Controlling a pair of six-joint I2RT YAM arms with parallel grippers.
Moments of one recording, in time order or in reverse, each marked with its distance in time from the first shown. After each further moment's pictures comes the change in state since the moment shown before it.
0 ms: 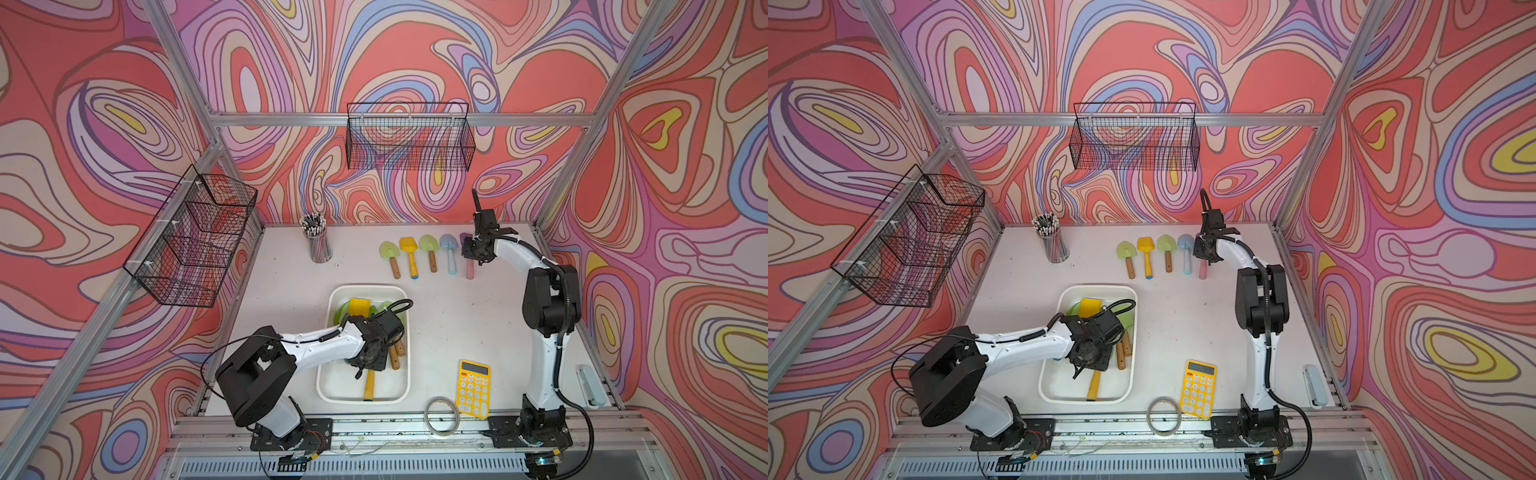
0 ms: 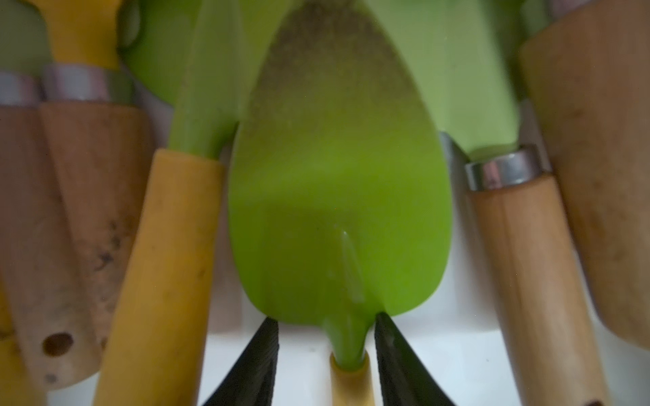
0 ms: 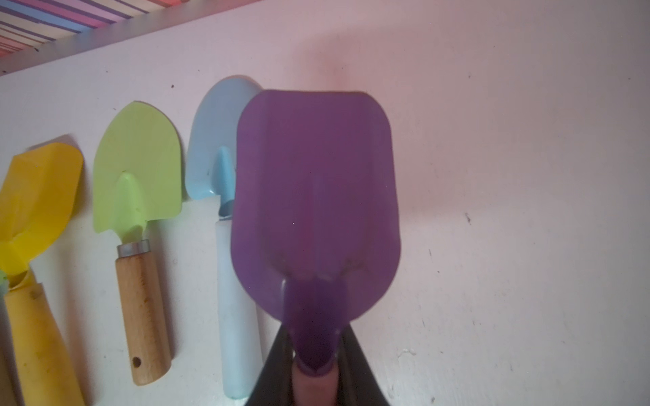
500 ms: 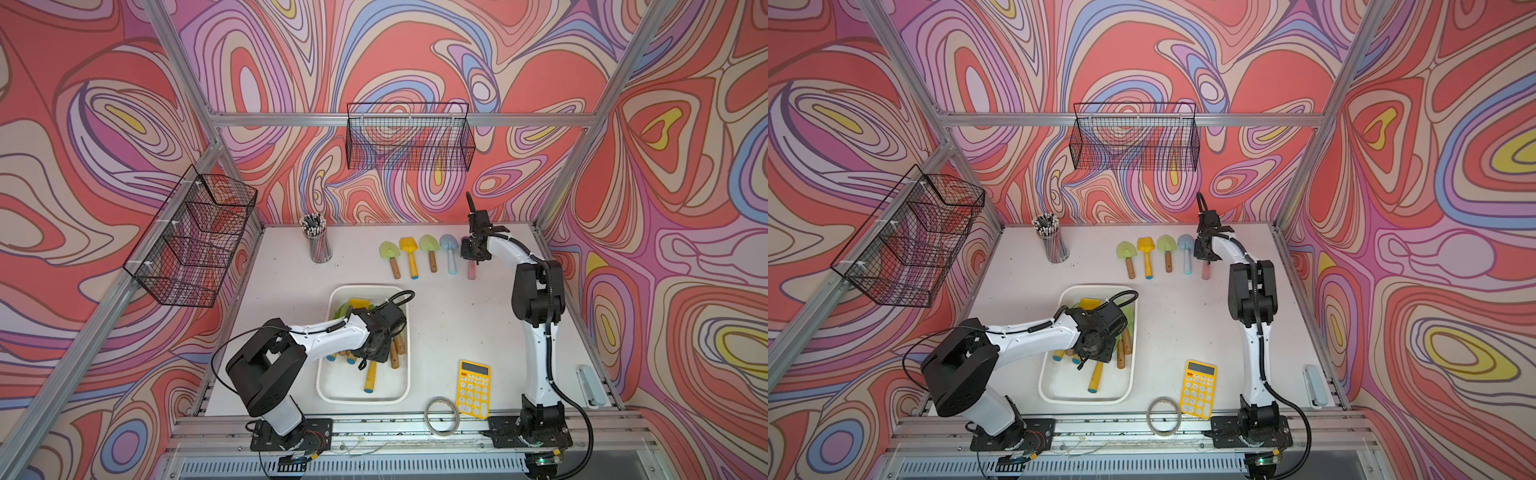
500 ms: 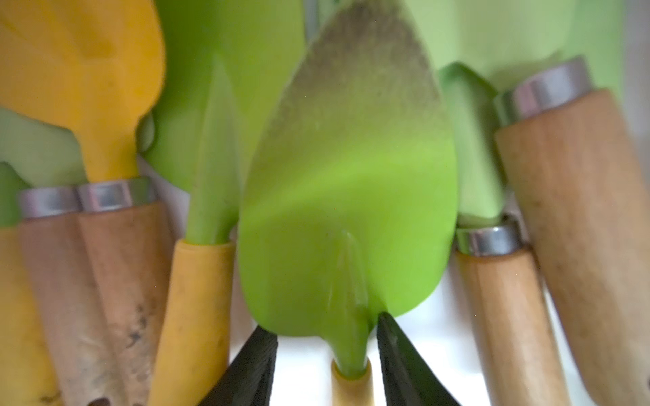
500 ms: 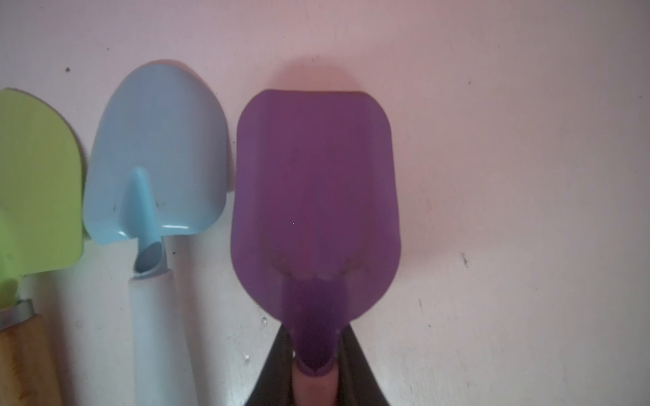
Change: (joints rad) left arm 0.042 0.050 0.065 0.010 -0.031 0.077; right arm -0.004 0.165 0.176 -0.080 0.084 -0.046
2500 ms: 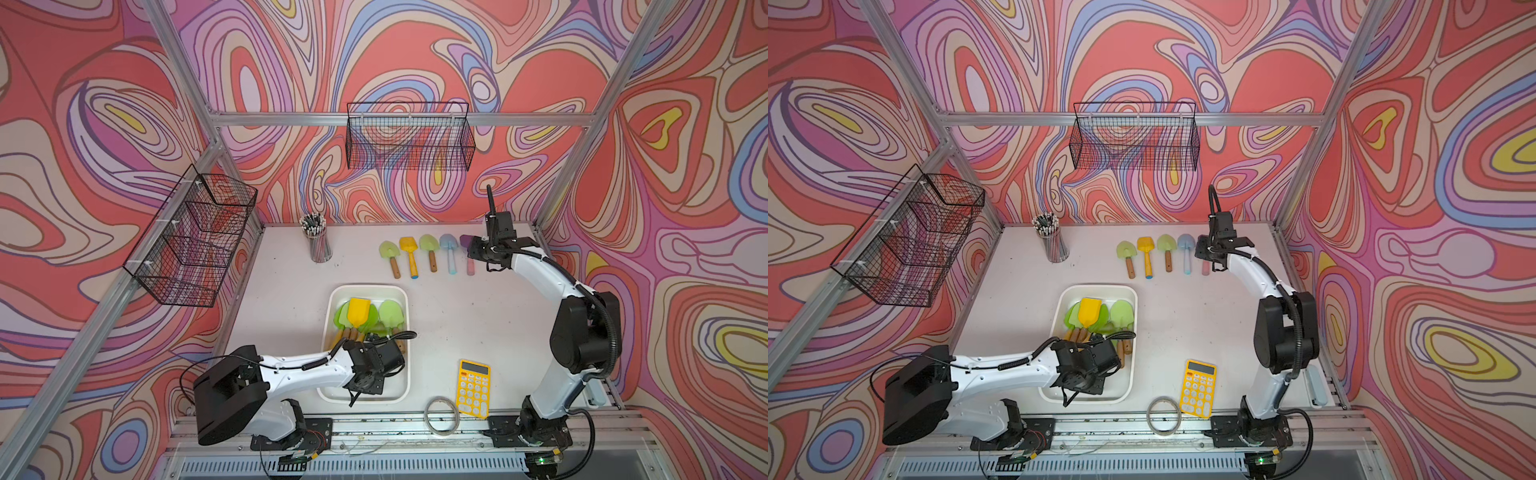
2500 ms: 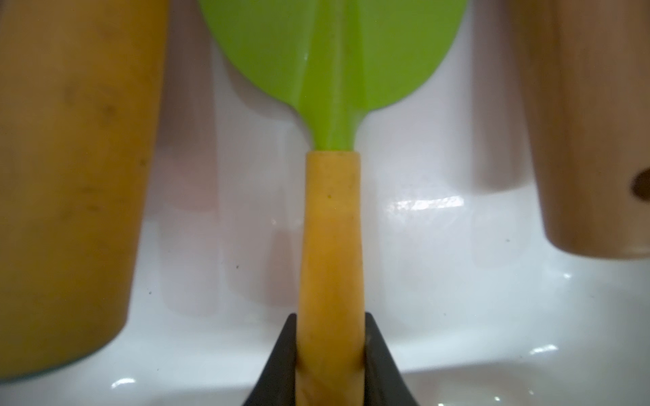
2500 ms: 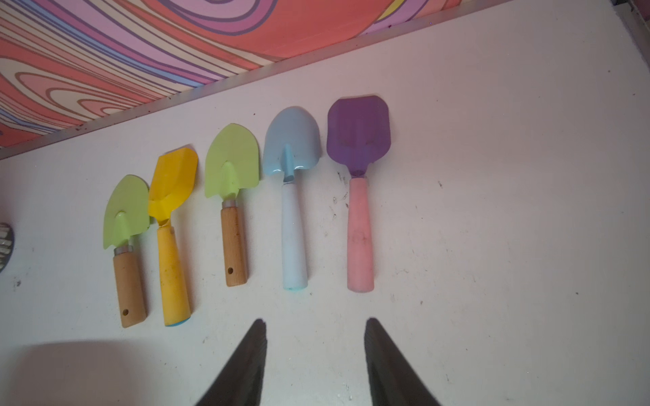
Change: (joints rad) left arm -0.261 -0.237 -0.226 -0.037 -0.004 -0.322; right arm 0.058 -0.582 -0.520 0.202 -0.118 0.106
